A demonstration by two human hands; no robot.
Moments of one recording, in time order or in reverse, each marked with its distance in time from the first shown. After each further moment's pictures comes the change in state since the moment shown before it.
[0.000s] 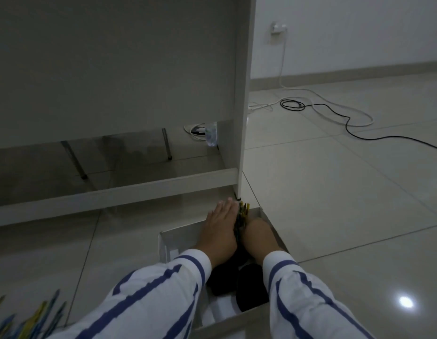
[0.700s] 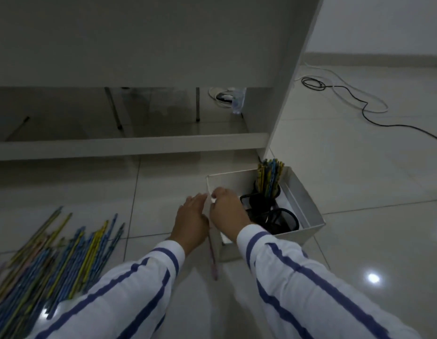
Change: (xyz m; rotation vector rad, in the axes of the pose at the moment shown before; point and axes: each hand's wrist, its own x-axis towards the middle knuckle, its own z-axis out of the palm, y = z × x) left_hand -0.181 -0.115 -0.027 -0.332 0.173 -0.297; right_hand -0.149 -0.147 0.073 0.020 -0.041 -0.240
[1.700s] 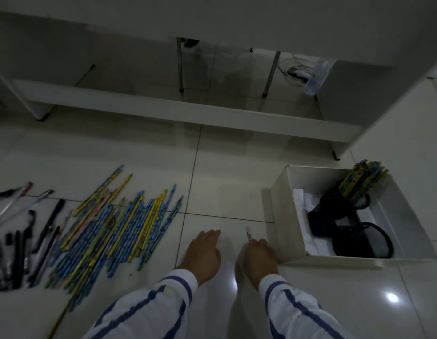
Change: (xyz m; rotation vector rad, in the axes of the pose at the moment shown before) left_hand -0.054 -0.167 -0.006 0.110 -0.295 -0.275; right_hand -0.017 0.022 0.182 -0.338 -0.357 0.261
